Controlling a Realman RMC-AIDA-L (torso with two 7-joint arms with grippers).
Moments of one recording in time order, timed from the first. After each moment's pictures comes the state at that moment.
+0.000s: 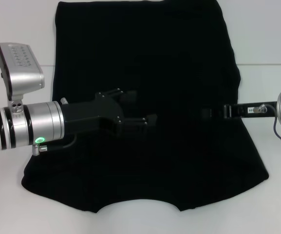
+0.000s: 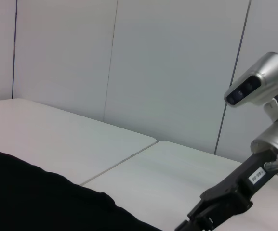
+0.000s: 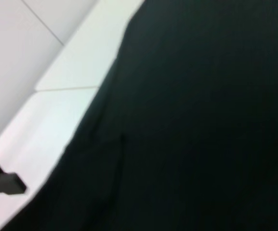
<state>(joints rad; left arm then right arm) -0.59 -2.15 0.84 0.70 1.84 1.34 -1.38 0.77 2.04 -0.69 -0.54 -2.25 -1.18 2.11</state>
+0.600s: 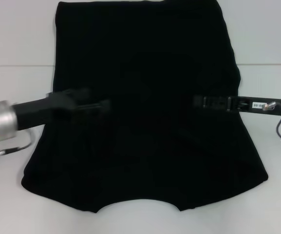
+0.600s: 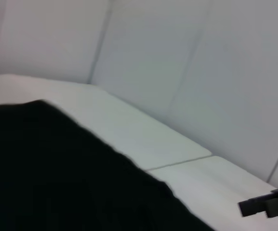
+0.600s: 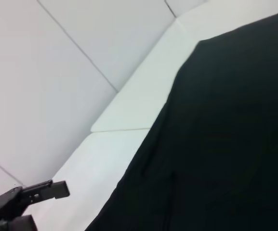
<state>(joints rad) -0.53 -2.09 0.68 0.72 1.89 1.38 -1.61 0.71 2.03 -0.68 -0.53 -2.01 -1.28 1.94</state>
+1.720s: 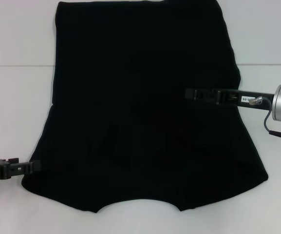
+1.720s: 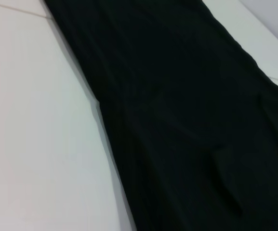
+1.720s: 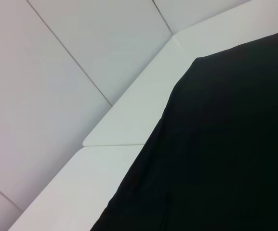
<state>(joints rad) -0.41 -2.08 0.36 0.86 2.38 1.49 -1.88 0.73 2.07 -0.68 -0.53 -1.99 -1.19 1.90</state>
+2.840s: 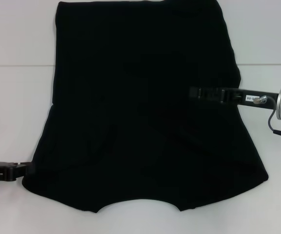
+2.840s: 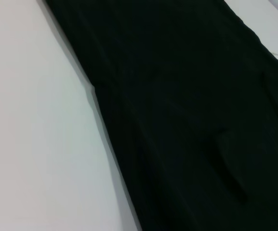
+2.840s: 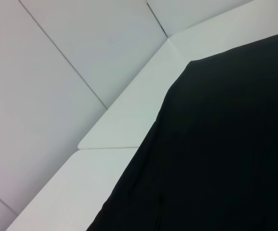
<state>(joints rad) -0.45 -2.07 0.37 0.84 2.45 1.47 -1.88 0.72 2.06 -0.67 -0.53 -1.99 -1.19 1.90</state>
